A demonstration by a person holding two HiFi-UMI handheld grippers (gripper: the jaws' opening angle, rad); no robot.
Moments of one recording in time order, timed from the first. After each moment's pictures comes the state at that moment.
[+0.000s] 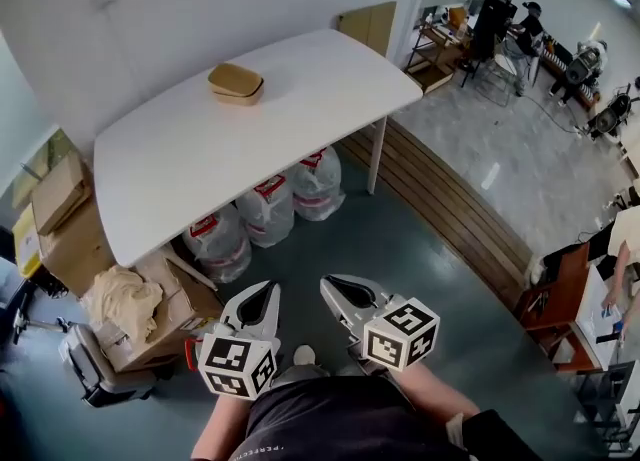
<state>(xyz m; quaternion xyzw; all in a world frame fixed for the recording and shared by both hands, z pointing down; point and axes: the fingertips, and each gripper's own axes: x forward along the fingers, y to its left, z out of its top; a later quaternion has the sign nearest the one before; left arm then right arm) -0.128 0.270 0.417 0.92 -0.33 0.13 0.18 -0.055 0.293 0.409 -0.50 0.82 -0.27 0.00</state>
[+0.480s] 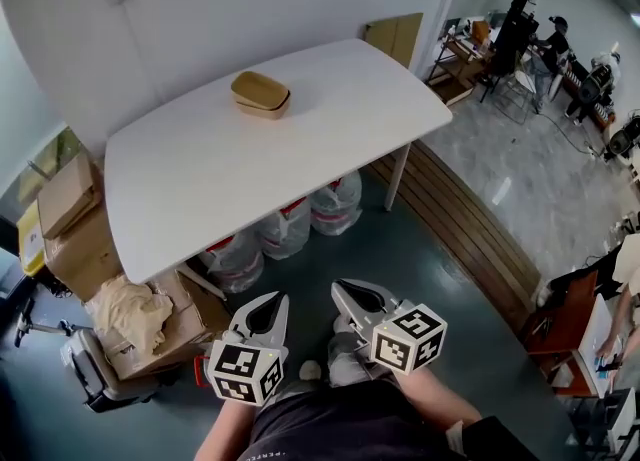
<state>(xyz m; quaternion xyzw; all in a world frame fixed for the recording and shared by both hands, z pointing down) -0.138 0.209 0.432 0.91 -0.34 0.14 0.20 -0.054 0.219 0.419 -0.50 0.82 -0.29 -0.01</state>
